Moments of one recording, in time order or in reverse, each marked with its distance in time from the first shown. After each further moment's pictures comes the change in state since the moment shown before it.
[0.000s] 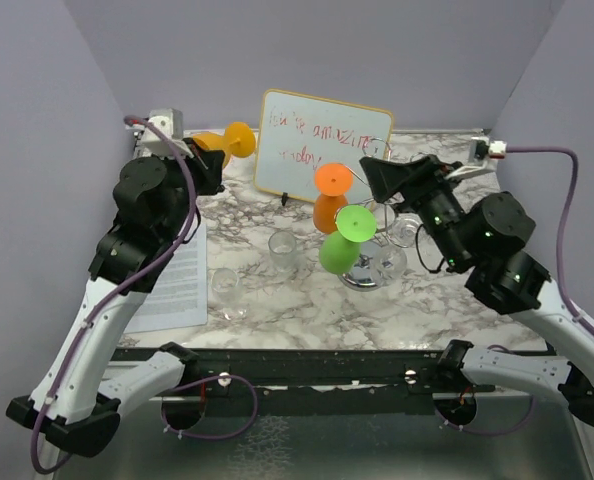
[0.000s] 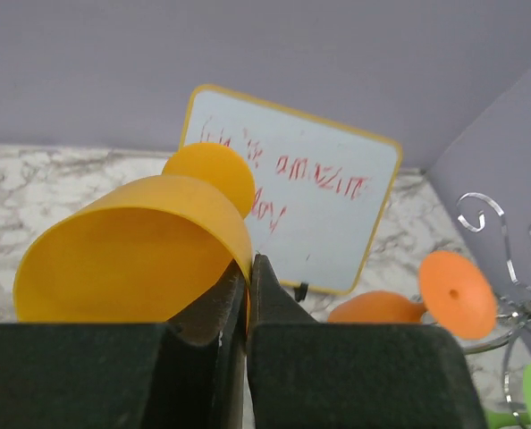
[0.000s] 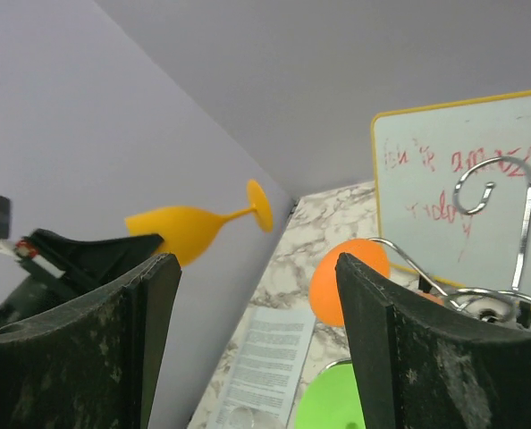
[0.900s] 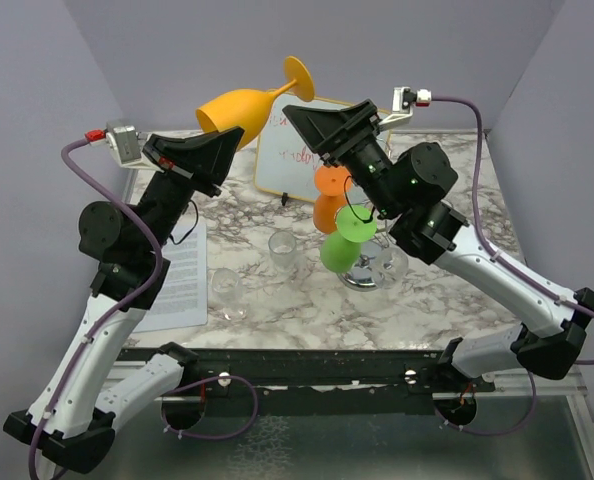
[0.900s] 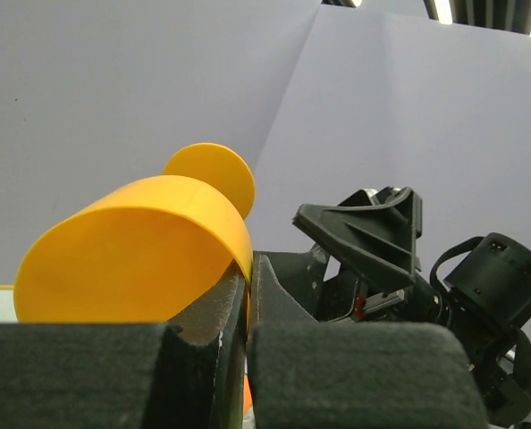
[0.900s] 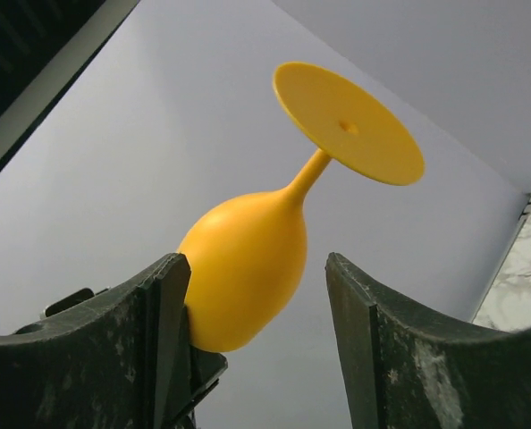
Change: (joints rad) left arm 0.000 -0.149 -0.174 0.703 0.367 -0.246; right arm 0.000 0.469 0.281 0.377 -0.288 0.331
